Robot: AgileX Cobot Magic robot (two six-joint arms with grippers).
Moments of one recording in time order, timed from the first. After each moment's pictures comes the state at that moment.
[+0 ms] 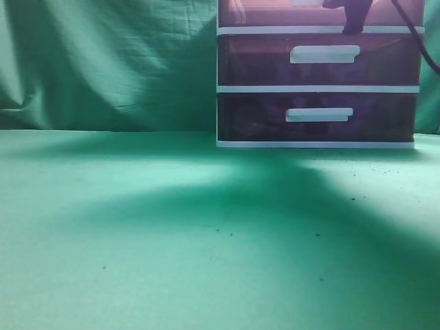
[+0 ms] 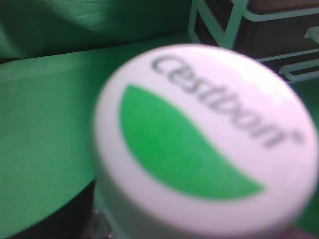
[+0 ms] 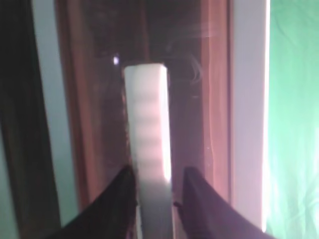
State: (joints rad) left arm -0.18 1.15 -1.14 -0.16 0.61 0.18; right arm 0.25 1.87 -1.31 0.24 -0.39 -1.70
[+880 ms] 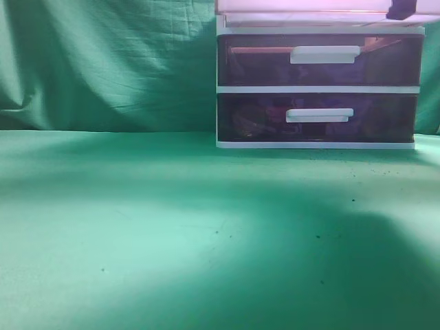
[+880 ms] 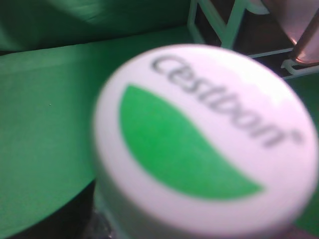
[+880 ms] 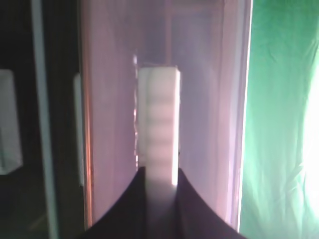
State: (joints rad) left arm -0.18 1.17 -1.14 -0.17 0.62 0.18; right arm 0.37 1.51 -0.80 0.29 -0.49 -1.75
